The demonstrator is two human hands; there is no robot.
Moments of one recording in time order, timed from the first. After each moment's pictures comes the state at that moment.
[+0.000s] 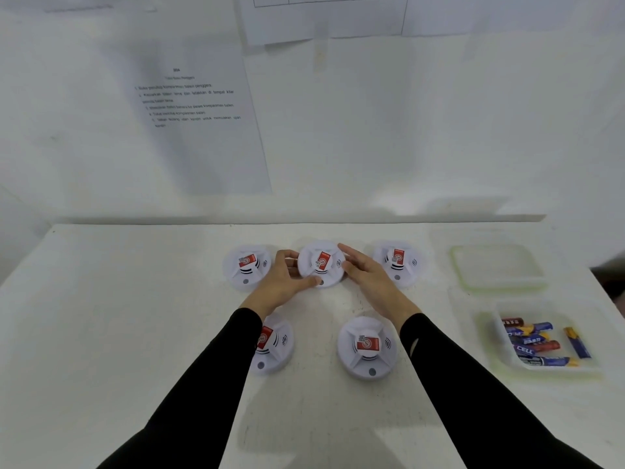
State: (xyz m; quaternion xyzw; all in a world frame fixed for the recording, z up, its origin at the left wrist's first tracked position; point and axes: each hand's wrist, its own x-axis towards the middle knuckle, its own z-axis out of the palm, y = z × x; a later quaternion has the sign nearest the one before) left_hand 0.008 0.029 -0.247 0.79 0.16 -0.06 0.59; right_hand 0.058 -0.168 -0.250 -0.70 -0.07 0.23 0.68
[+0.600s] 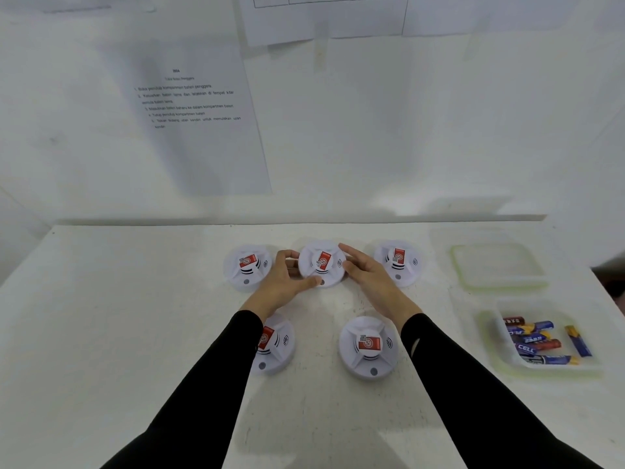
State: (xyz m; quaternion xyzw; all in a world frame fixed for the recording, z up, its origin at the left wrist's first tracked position) left_hand 0.008 0.031 -0.247 0.78 0.15 -0.06 0.60; right_hand 0.061 -0.168 -0.253 -0.69 -0.07 0.22 0.68
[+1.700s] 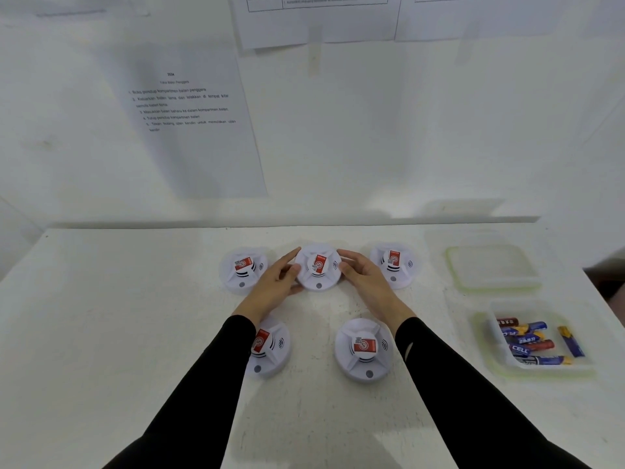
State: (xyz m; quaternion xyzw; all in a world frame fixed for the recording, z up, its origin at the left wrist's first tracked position) left_hand 0.007 0.031 -0.247 0.73 0.14 -0.05 0.67; right_hand 0.058 -0.168 -0.252 -0.69 -0.05 0.20 0.70
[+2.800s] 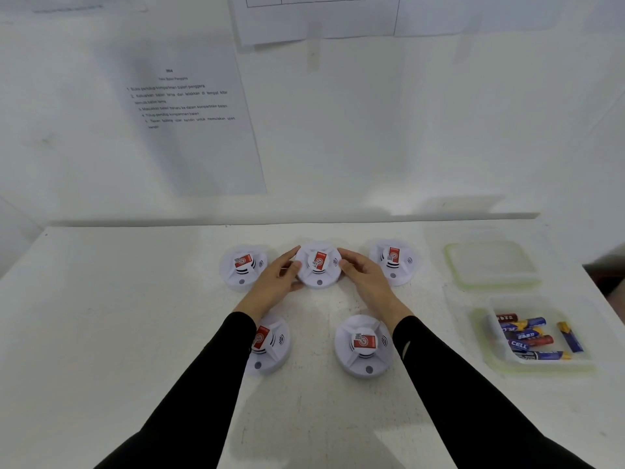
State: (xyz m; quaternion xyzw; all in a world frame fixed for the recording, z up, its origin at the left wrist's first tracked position) left_hand 0.008 0.032 -0.250 0.75 0.14 -0.05 0.65; right_hand 0.055 -0.166 -0.250 -0.71 -0.04 0.18 0.68
